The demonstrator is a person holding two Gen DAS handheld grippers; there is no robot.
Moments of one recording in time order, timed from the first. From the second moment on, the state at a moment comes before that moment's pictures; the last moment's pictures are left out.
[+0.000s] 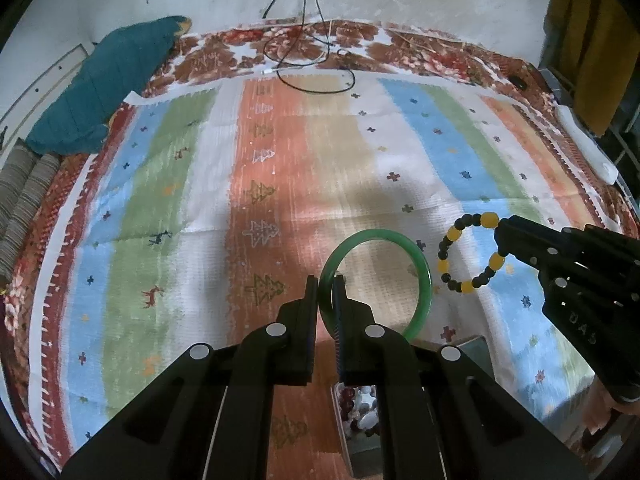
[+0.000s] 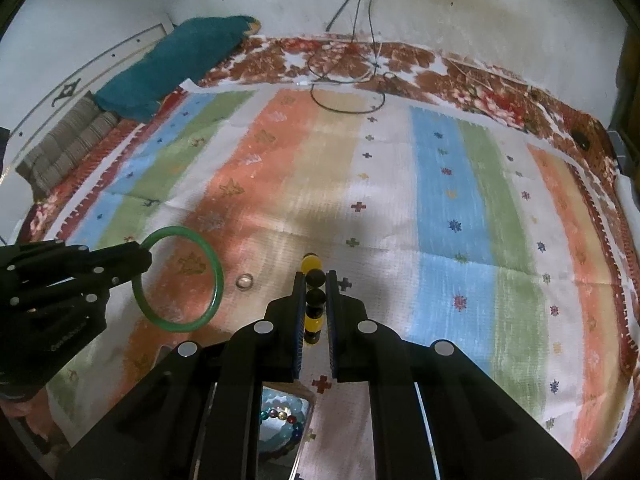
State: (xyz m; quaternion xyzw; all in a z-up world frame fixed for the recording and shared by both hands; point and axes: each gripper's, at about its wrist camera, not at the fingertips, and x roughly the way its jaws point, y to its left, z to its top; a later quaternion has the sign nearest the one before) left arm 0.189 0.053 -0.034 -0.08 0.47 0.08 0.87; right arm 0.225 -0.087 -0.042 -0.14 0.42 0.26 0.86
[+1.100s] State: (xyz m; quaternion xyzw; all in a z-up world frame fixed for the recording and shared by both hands) left arm 0.138 0.031 -0.019 -0.06 0.45 0.07 0.89; right arm 0.166 -0.105 -0.017 -0.13 0.38 0.28 0.87
